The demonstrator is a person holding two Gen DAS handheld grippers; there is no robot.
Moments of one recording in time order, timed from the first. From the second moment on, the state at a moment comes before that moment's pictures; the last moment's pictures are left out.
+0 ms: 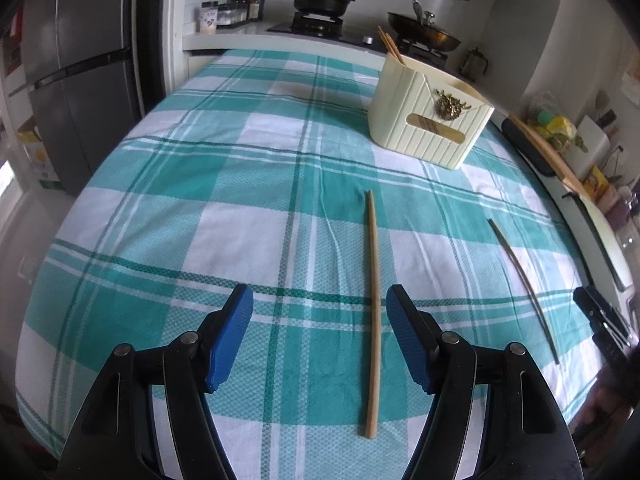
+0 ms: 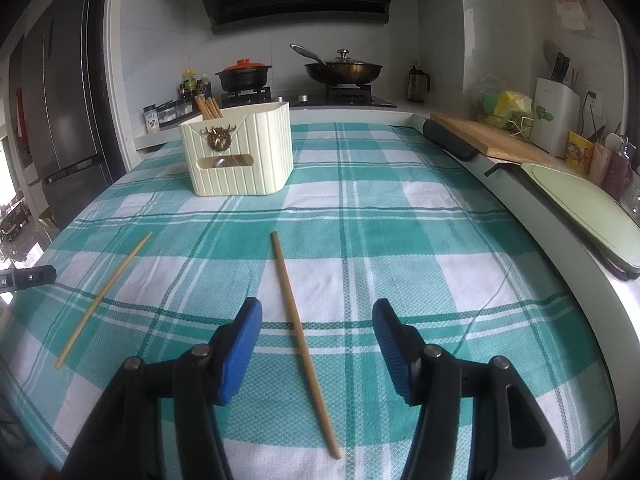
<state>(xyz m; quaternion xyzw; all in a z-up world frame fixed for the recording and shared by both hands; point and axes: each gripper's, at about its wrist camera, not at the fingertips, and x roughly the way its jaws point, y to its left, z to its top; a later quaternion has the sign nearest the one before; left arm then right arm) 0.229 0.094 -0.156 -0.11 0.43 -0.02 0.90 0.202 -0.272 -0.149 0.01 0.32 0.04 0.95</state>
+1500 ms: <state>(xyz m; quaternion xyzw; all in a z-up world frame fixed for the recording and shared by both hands) 0.288 0.049 -0.053 -0.01 0.35 -0.12 0.93 0.288 -0.232 -0.044 -0.01 0.34 0.19 0.92</state>
